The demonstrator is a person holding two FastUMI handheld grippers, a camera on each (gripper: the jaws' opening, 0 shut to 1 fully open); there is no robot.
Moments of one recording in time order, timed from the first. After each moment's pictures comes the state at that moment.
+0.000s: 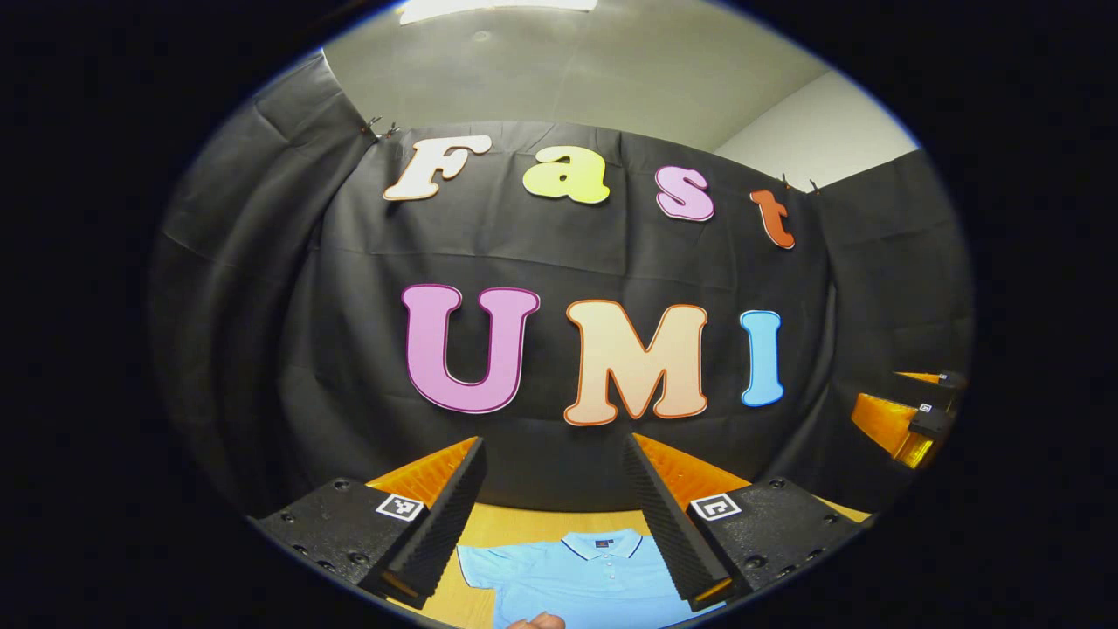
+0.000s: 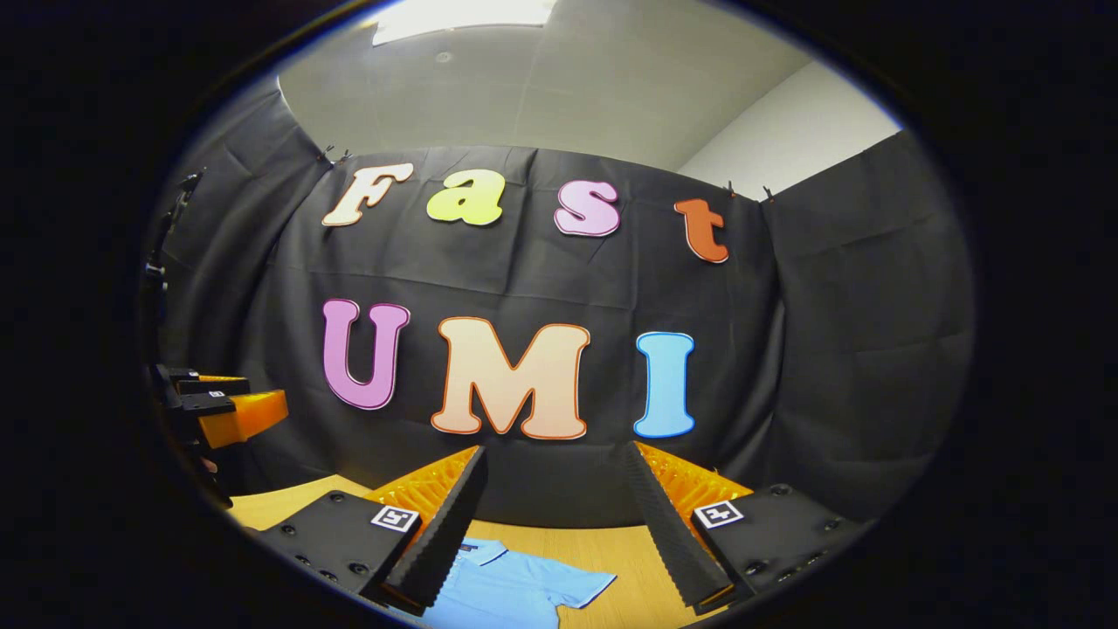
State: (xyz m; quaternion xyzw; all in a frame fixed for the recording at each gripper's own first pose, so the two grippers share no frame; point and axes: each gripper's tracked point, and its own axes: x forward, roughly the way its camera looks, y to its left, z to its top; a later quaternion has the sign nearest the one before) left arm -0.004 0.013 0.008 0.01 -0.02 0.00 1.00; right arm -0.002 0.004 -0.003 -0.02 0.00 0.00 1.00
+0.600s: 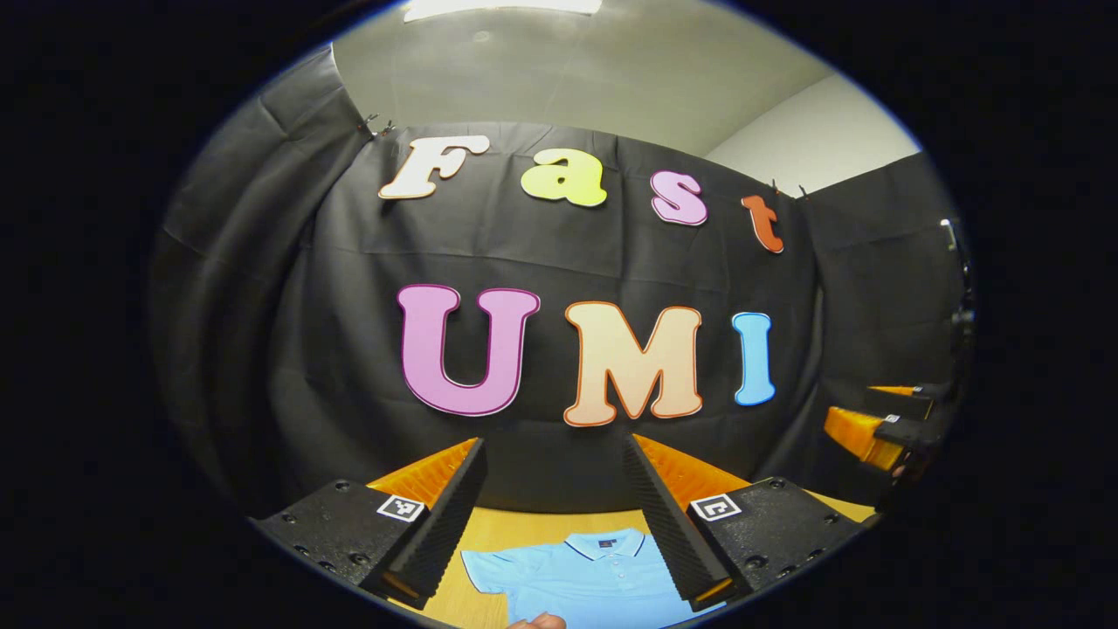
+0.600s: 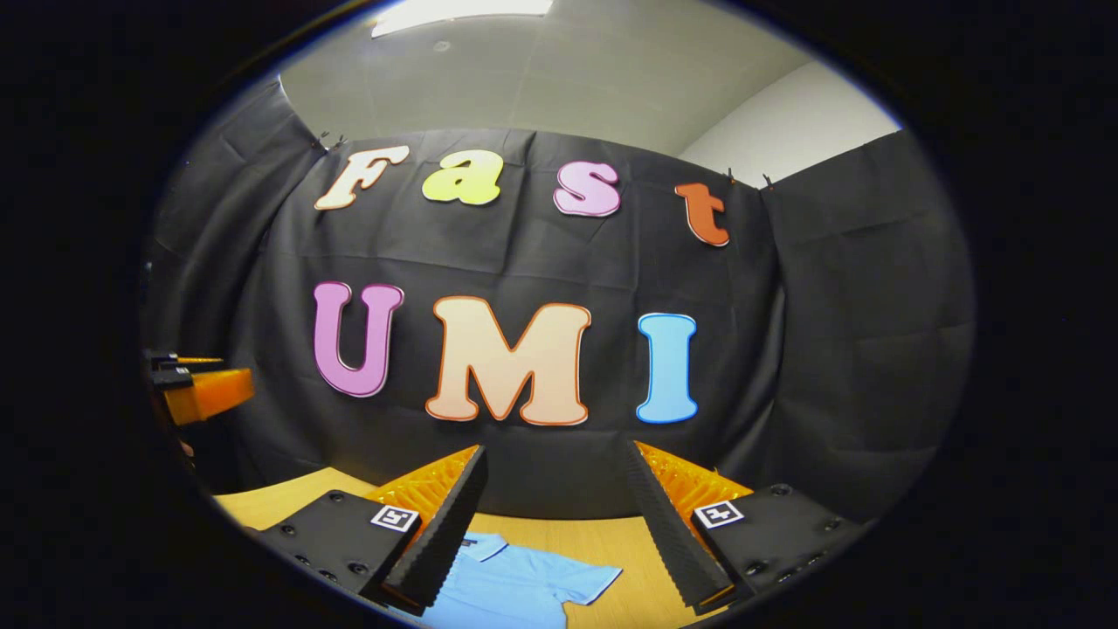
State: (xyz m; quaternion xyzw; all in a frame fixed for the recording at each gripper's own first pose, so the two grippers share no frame) left arm -0.002 0.029 0.003 0.01 -0.02 -0.04 1.00; right arm 0.027 0.001 -0.048 -0.04 0.03 -0.02 1.00
